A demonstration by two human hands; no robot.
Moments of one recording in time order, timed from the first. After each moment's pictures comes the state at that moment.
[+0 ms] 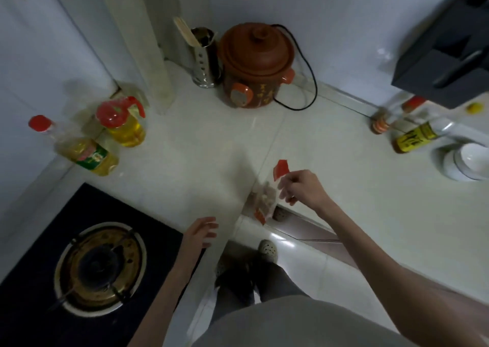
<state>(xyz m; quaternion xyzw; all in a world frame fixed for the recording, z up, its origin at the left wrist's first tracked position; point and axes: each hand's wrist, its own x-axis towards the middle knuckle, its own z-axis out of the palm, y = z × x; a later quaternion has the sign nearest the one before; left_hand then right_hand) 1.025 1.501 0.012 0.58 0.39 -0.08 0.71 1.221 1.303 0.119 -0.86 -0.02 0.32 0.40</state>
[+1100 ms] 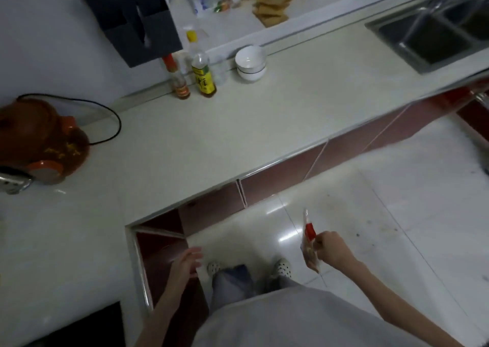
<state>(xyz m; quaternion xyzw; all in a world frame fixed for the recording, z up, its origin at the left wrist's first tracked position) 1.005 1.258 0.012 0.76 0.25 -0.33 0.50 0.889 0.911 0.013 -0.86 0.30 0.31 0.29</state>
